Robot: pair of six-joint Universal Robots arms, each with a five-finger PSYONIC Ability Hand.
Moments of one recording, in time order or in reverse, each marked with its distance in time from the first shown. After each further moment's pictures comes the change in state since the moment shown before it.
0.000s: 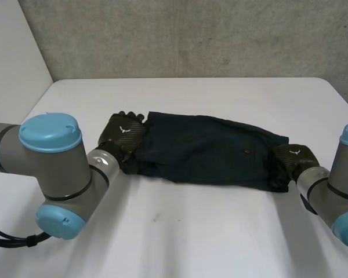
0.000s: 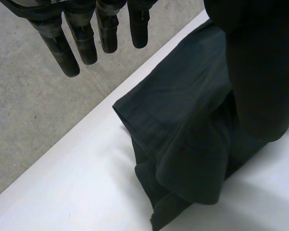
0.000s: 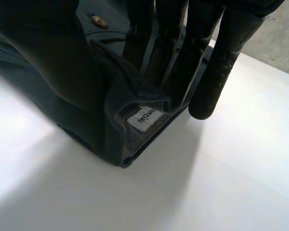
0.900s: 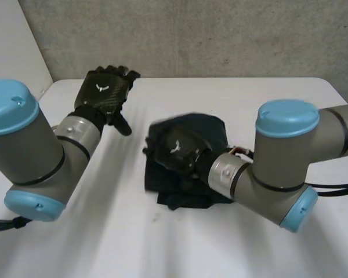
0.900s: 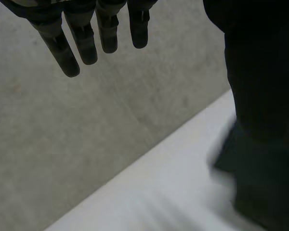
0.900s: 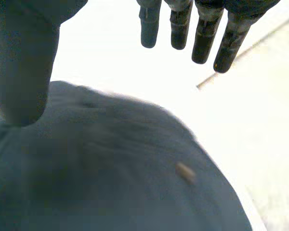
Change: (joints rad) left arm 0.035 0.187 0.014 0.044 -0.003 -0.156; right arm 0.396 0.092 -0.387 0.129 -0.434 -0.534; left_hand 0.000 0.000 0.000 0.000 0.000; right_hand -0.669 -0.899 -0.890 -0.915 -0.788
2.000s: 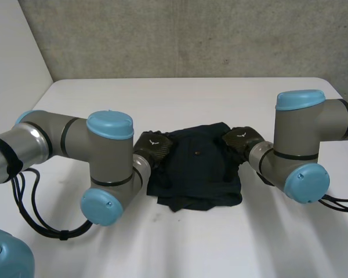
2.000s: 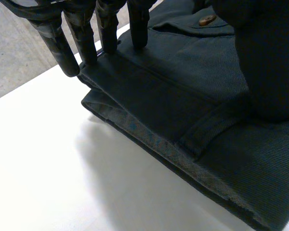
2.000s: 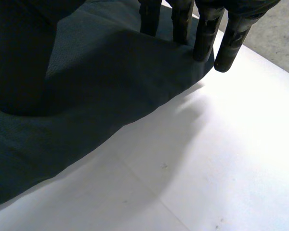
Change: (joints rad) left arm -0.155 -0.507 0.410 -0.337 -0.040 -0.025; right arm -0.171 0.214 -0.228 0.250 0.406 0.426; left_hand 0.000 0.000 0.000 0.000 0.000; right_hand -0.033 -0.075 -0.057 -0.037 -0.051
